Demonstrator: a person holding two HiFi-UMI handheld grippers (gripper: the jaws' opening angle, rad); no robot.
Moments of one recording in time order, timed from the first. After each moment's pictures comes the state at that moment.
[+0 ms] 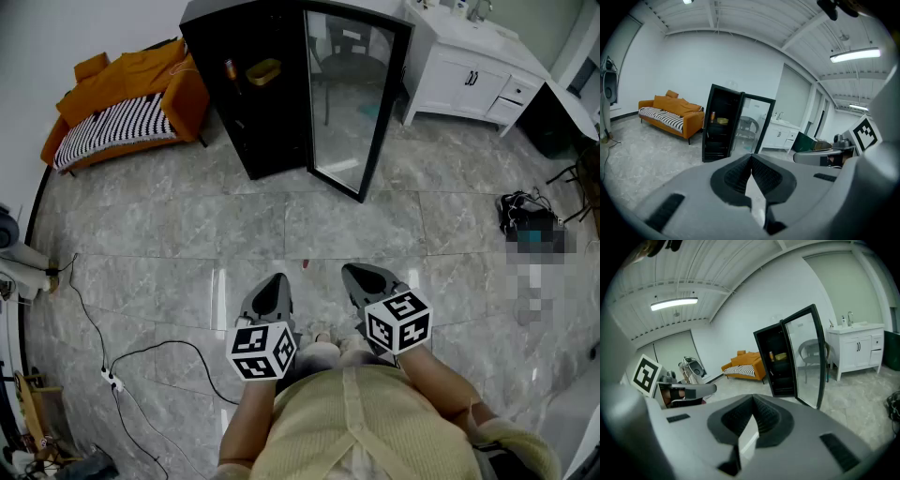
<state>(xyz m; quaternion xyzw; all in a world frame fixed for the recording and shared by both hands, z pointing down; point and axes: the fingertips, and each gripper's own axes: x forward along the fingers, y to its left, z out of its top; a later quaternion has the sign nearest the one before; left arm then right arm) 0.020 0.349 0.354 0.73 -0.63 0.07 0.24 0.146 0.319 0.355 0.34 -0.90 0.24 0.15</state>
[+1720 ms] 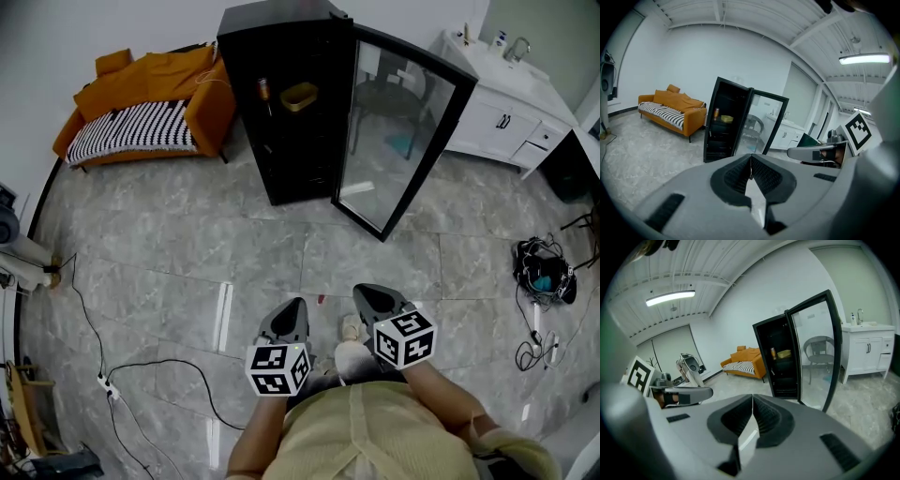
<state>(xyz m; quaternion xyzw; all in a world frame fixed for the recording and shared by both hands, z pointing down) -0.031 0.267 0.379 0.72 -0.63 0.07 0.27 0.081 0.219 0.376 0.32 -0.90 0.24 0.18</state>
